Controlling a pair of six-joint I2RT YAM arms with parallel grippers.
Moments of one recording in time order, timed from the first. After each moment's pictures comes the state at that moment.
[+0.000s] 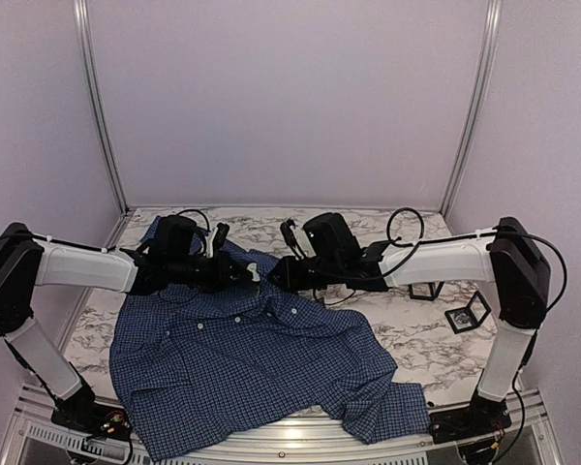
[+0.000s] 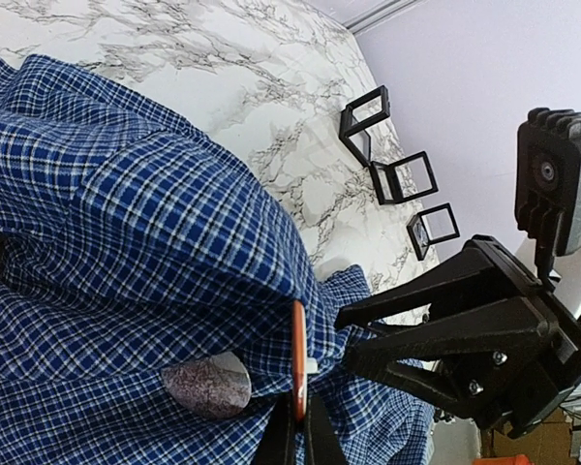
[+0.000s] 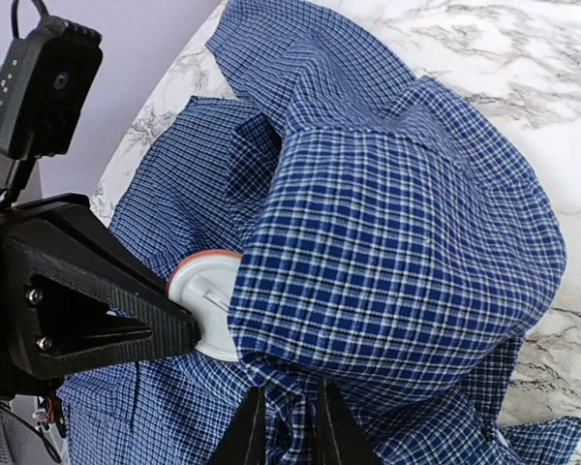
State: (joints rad) left arm -0.63 1.61 0.85 0.24 0.47 -0.75; right arm 0.89 1.85 1.24 -0.01 -0.13 0.58
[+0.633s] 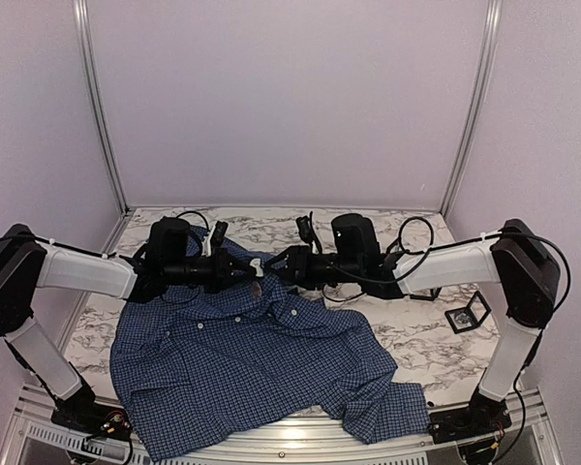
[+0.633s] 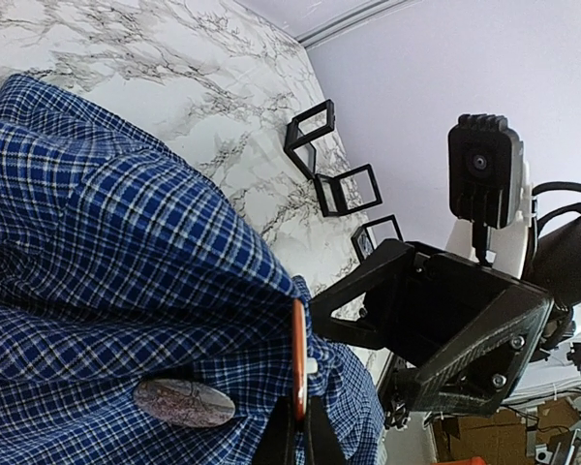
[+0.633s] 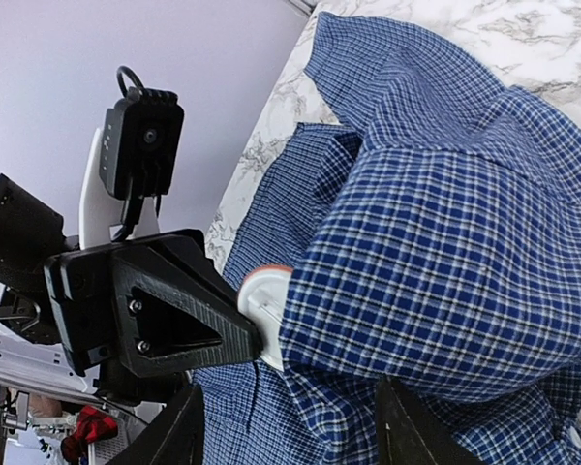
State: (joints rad) left arm -0.63 1.61 0.79 0.45 0.54 -0.88; right arm 0.80 1.79 1.05 0.36 -0.41 0.83
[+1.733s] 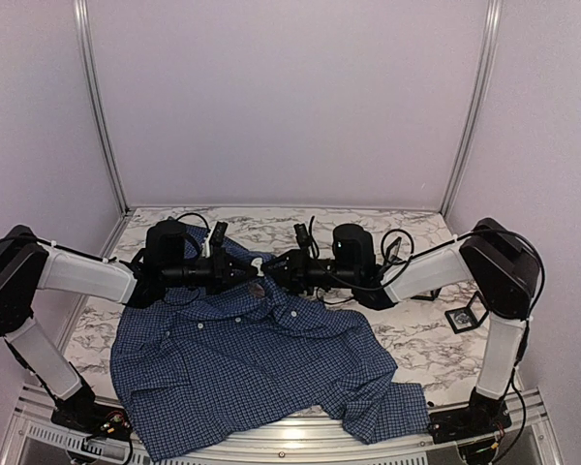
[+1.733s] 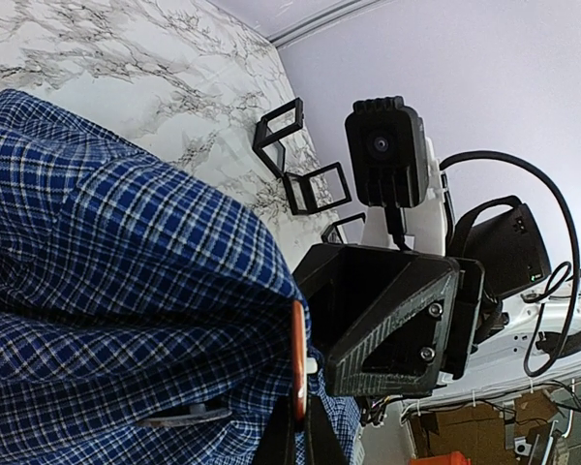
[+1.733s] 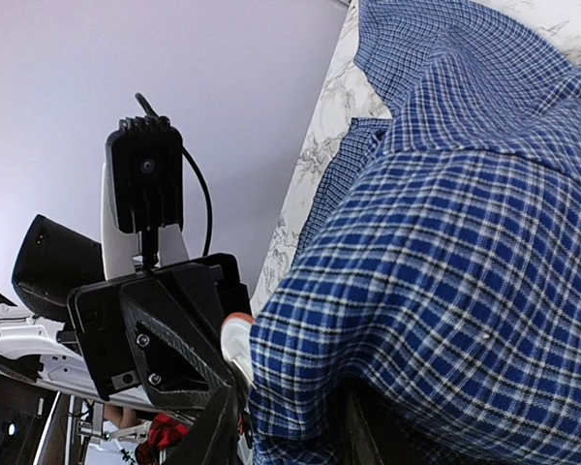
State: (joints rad) left arm -0.63 1.61 0.75 0.57 0.59 -0.95; right arm 0.78 1.92 1.02 0.70 -0.54 1.08
